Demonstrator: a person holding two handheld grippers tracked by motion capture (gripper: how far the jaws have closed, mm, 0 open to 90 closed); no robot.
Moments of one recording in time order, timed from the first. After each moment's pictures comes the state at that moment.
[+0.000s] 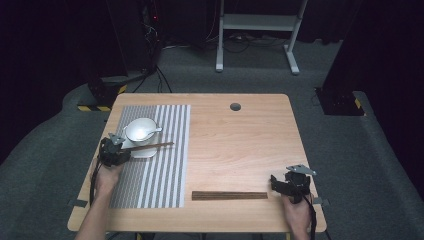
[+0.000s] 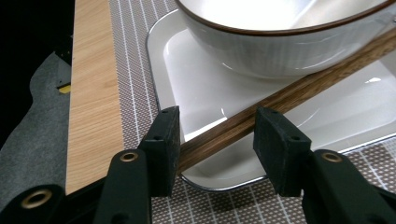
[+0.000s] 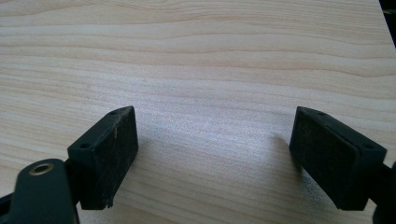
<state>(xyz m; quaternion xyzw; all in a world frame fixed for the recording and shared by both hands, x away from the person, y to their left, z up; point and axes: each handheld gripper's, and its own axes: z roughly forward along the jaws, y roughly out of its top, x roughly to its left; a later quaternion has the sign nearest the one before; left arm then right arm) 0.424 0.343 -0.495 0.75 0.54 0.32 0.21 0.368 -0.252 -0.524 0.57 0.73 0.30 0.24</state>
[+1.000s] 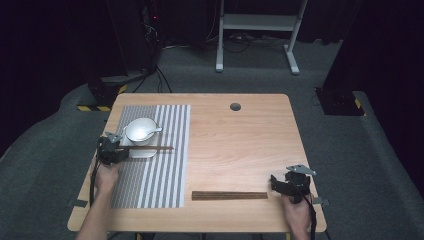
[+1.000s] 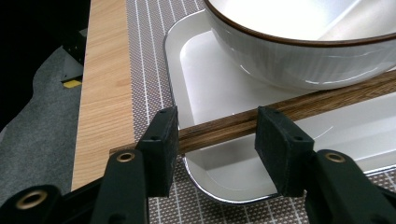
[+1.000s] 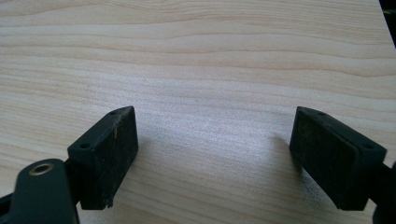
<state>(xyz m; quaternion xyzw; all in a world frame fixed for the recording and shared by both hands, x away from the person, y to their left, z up) 0.428 0.350 -0.497 0.73 0.56 0.32 0.22 0.368 -0.252 -0.524 0.57 0.73 0.30 0.24</state>
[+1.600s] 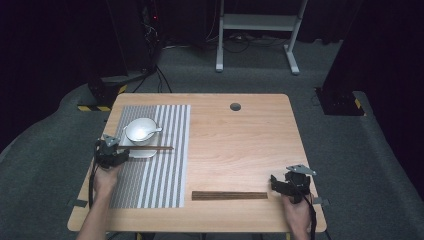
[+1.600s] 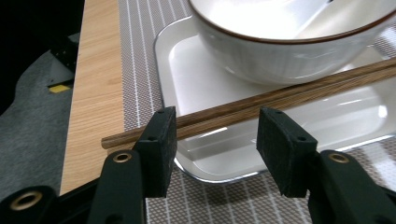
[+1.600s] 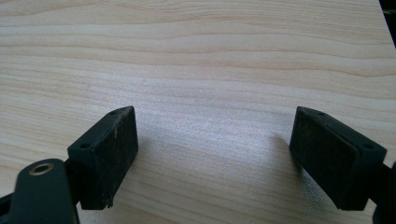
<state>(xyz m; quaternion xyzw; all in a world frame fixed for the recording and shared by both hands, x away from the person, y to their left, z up) 0.410 0.349 -0.491 0.72 0.56 0.31 0.26 0.368 -0.252 -0.524 0.57 0.73 0.30 0.24</state>
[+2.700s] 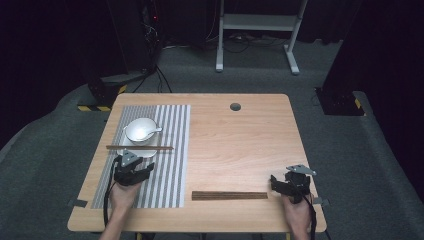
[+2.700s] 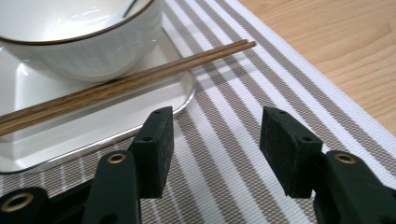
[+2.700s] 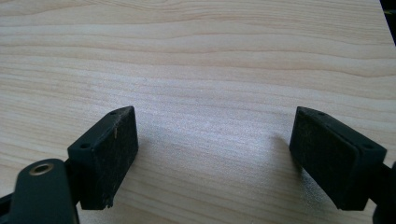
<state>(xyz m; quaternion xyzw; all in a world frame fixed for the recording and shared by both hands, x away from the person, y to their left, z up) 0.360 0.275 -0.493 0.75 0.49 0.25 0.36 0.368 -0.252 -0.524 0.57 0.73 0.30 0.24</state>
